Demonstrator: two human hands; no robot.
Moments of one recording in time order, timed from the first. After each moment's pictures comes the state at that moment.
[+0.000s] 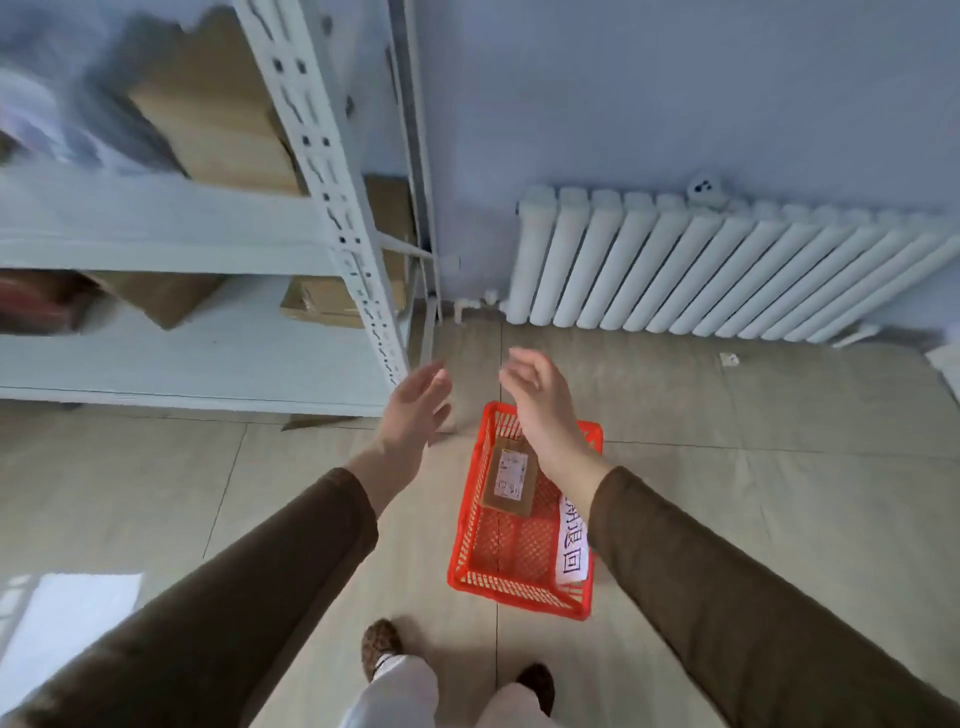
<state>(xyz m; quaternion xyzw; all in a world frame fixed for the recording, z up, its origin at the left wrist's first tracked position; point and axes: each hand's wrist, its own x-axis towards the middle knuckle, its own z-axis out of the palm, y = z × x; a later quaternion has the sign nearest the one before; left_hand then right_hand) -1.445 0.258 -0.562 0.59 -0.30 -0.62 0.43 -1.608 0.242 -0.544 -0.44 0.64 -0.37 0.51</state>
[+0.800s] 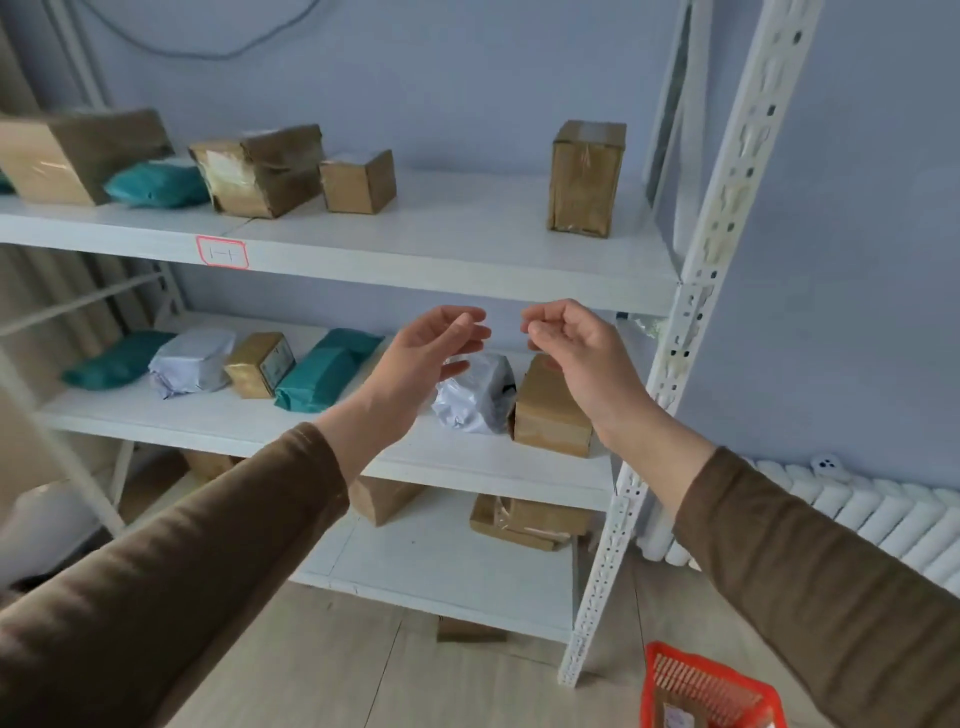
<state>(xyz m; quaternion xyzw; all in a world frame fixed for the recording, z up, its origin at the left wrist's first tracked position) -1.038 0.309 -0.154 0.46 -0.55 -0.42 0.56 -1.236 0.287 -0.140 -0.67 0.41 -0.49 0.38</state>
